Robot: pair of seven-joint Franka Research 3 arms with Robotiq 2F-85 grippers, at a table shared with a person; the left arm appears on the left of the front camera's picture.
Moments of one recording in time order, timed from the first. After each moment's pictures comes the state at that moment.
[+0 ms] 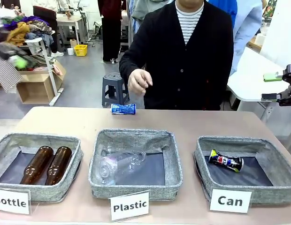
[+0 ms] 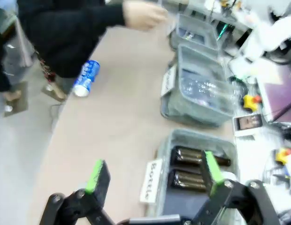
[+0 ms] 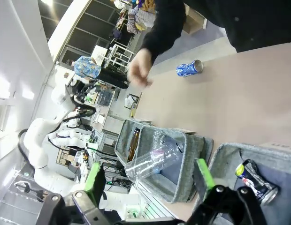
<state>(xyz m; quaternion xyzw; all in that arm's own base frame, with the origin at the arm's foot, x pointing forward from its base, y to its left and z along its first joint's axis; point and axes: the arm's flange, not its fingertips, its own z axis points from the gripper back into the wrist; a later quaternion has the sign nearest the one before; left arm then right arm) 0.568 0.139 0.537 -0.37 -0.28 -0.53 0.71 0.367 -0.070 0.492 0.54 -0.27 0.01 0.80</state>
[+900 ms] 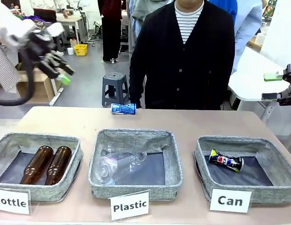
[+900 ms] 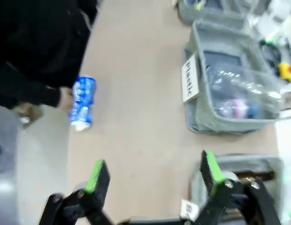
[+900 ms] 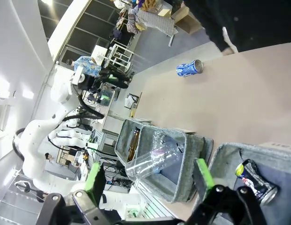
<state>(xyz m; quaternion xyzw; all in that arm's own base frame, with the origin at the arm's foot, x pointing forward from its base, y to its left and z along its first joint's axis) 0.597 -0.078 0.520 -0.23 -0.24 -0.65 0.68 0.367 -0.070 0.492 0.54 -0.27 0.01 0.80</state>
